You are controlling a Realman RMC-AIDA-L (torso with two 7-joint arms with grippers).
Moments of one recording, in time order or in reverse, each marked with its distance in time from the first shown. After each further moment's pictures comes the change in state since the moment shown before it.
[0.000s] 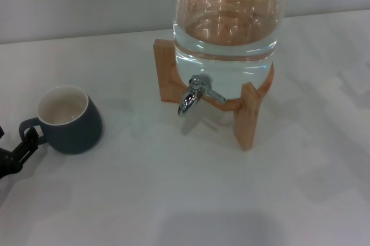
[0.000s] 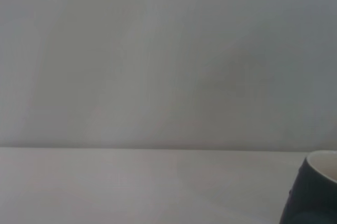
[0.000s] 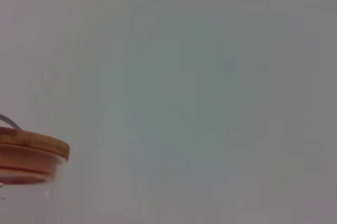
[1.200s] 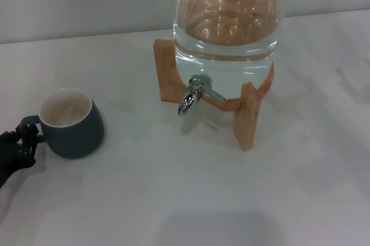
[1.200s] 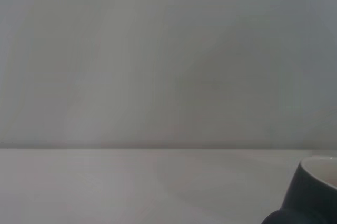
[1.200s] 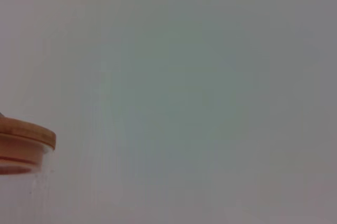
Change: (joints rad) left arm -0.030 -0.002 -0.004 0.023 0.031 -0.026 -0.002; right arm 0.022 0.000 0.003 0.005 0.004 -0.050 0.000
